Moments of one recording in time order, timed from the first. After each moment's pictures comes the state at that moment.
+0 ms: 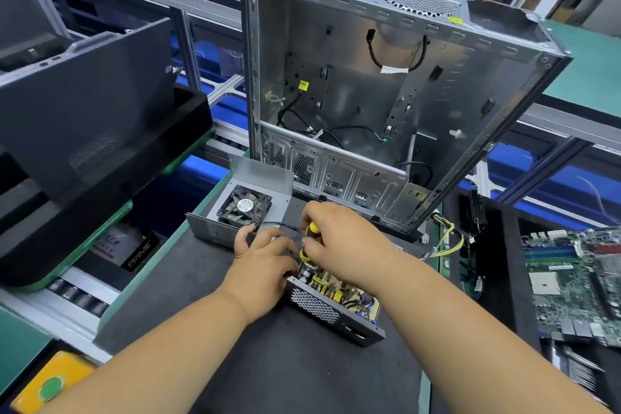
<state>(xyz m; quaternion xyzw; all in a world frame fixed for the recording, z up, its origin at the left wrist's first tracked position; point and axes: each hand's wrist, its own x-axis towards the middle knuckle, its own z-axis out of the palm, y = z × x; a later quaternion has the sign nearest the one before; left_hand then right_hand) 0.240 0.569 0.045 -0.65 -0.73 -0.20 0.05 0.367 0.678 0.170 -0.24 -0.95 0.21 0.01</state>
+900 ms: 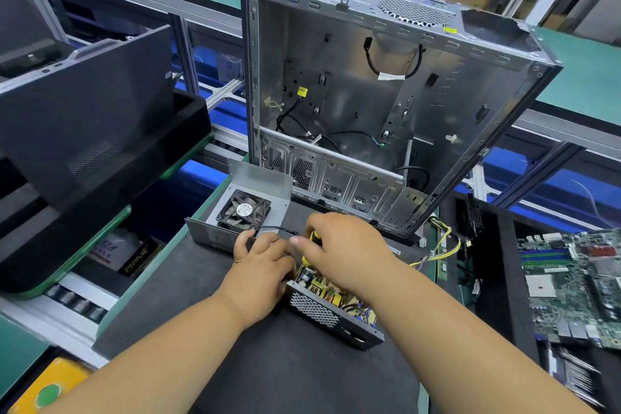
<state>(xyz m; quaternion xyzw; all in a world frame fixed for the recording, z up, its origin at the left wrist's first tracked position) 0.236 0.567 0.040 -0.67 -0.72 -0.18 0.09 0.369 0.673 0.162 -0.28 -0.96 0.09 0.03</state>
